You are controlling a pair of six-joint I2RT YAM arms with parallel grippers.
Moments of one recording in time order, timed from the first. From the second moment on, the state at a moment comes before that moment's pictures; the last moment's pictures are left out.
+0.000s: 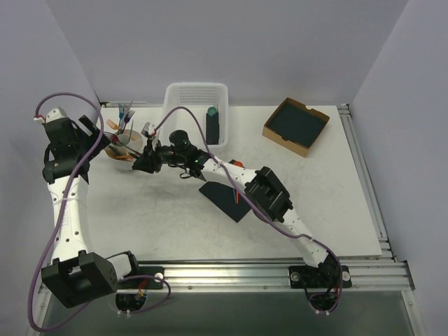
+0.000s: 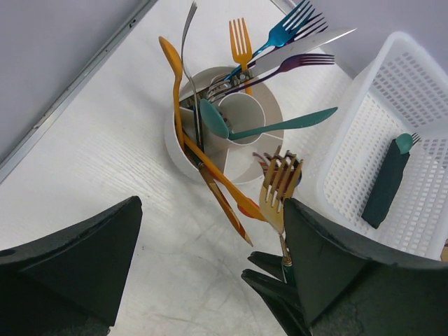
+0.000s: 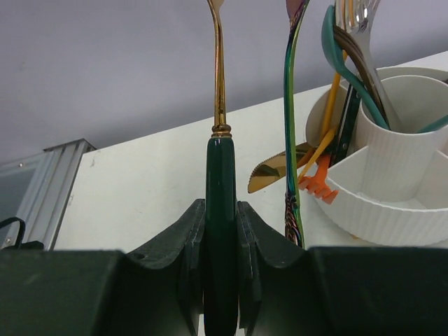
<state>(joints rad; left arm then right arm) 0.31 1.18 1.22 -0.58 -0.03 -0.47 0.92 2.48 2.04 0.37 -0.61 0.21</state>
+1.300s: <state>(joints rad) 0.43 1.11 0.94 0.04 0.68 -0.61 0.77 2.27 1.84 0.77 -0.71 0.72</state>
